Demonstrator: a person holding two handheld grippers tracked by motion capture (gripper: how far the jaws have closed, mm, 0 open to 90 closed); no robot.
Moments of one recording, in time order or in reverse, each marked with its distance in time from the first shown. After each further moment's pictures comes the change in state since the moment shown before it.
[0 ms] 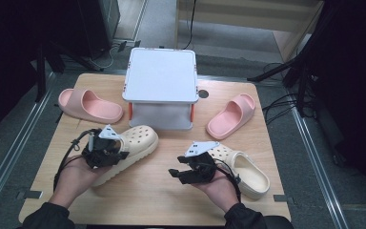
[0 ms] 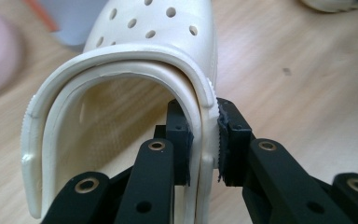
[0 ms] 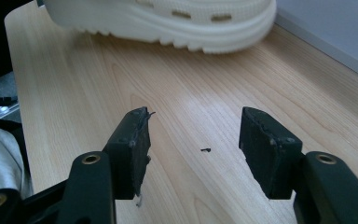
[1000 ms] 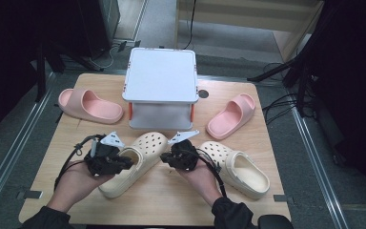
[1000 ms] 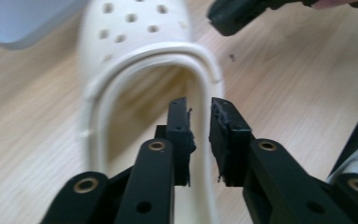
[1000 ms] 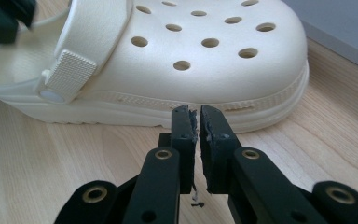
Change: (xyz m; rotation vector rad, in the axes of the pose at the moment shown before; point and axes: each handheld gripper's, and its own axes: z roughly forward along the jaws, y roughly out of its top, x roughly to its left) left arm -0.008 -0.006 -0.015 0.027 -0.107 0.035; right arm -0.012 0.026 0.054 0.063 -0.030 0.091
